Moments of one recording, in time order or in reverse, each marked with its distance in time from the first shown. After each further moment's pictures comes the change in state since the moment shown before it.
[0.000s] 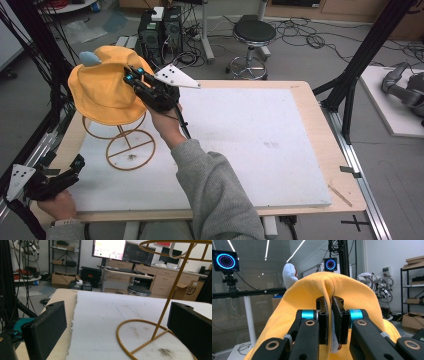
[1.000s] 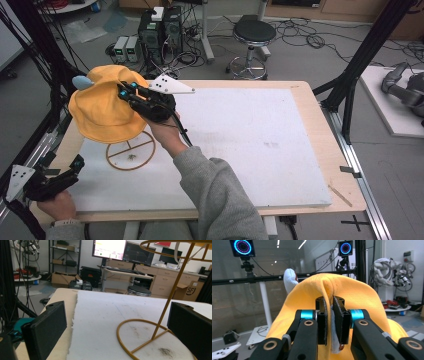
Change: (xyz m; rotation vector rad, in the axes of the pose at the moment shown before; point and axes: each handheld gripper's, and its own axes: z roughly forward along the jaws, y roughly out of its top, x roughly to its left) left arm 0.001 0.000 -0.001 0.003 0.004 0.004; right arm 0.011 -0.017 -0.004 0.111 0.107 0.021
